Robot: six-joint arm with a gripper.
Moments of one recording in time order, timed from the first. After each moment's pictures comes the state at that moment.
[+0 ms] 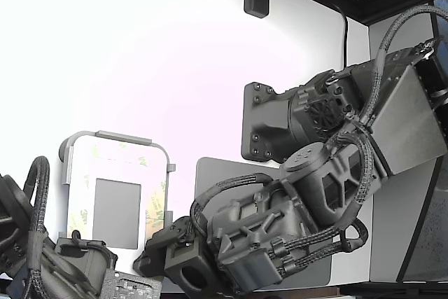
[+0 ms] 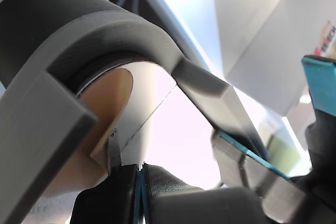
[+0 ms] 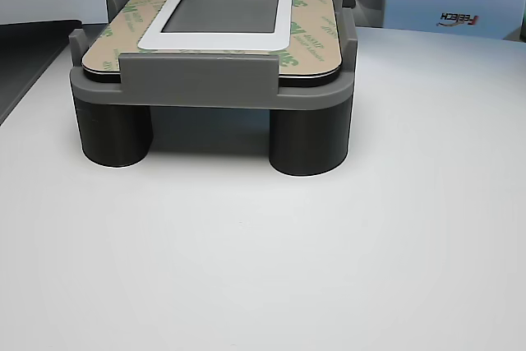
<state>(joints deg) 39.6 98.9 121.9 27.8 3.0 -102.0</state>
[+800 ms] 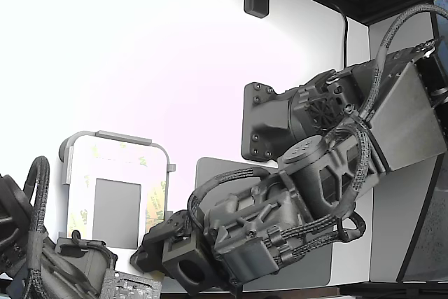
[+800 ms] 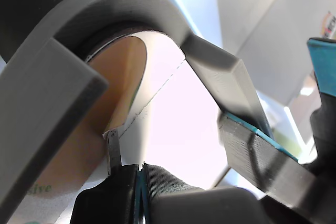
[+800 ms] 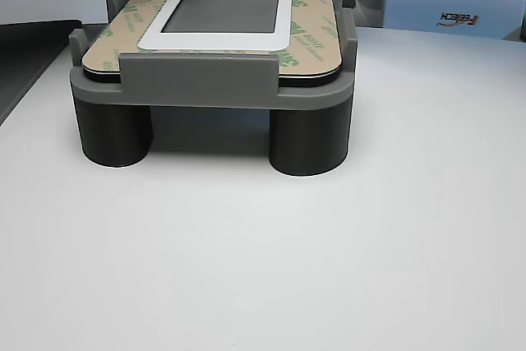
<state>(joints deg) 37.6 99.6 123.3 26.5 1.7 -103.5</state>
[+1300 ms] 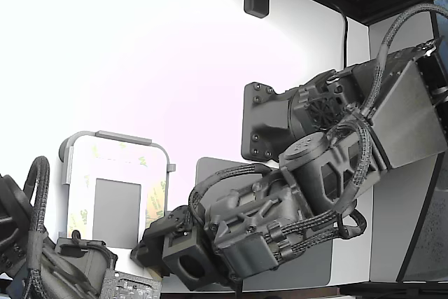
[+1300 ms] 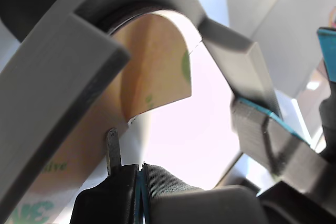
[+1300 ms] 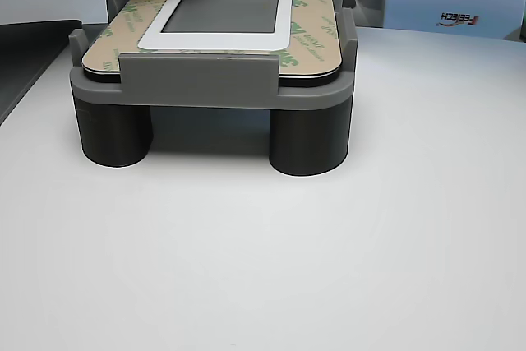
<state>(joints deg) 36.8 100.6 123.5 28.0 1.8 -104.5</state>
